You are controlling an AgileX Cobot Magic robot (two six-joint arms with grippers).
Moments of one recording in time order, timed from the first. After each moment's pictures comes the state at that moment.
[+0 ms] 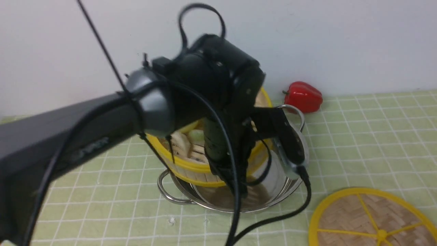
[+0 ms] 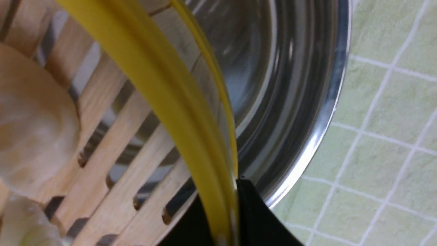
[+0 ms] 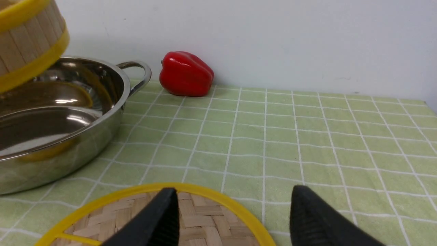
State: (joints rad) right arm 0.09 0.00 0.01 0.02 0.34 0.05; left arm -0.75 1.92 -1.61 0.20 1.21 0.52
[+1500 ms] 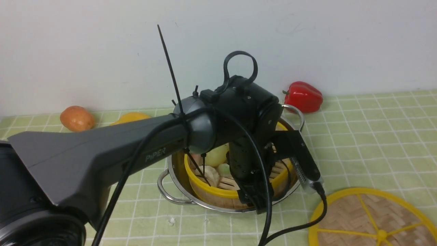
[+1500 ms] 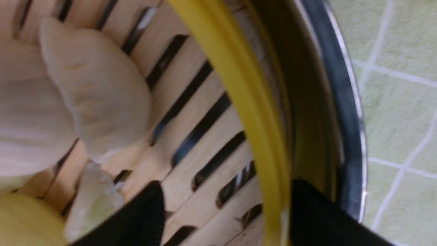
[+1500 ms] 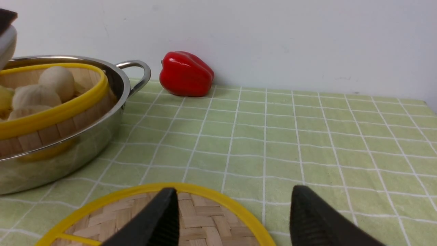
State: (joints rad) right arm 0.09 0.00 0.01 0.02 0.34 0.05; left arm -0.75 2.07 -1.63 0.13 1.07 0.51
